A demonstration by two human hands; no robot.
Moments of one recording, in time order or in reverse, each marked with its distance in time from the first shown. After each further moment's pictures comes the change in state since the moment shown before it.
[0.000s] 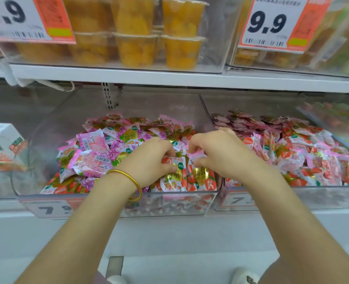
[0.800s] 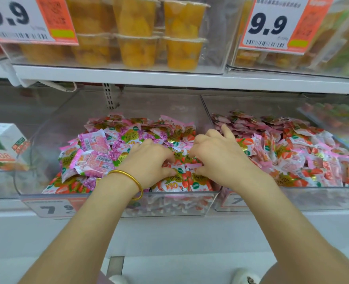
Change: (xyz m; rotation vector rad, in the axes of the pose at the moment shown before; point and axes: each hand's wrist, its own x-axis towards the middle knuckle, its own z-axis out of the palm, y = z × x) left_hand -0.001 -0.002 0.000 0.247 -0.052 0.025; right_hand -0.003 -0.011 0.007 -0.305 -0.078 0.000
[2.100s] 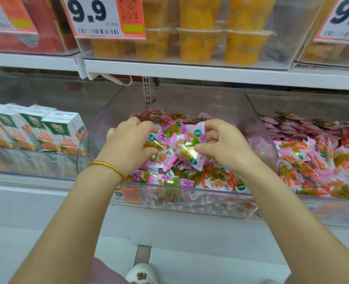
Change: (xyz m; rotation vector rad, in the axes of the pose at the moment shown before) left_hand -0.051 -0.081 -0.029 -0.031 0.261 -0.341; right_hand 0.058 -0.049 0.016 1.292 0.162 0.169
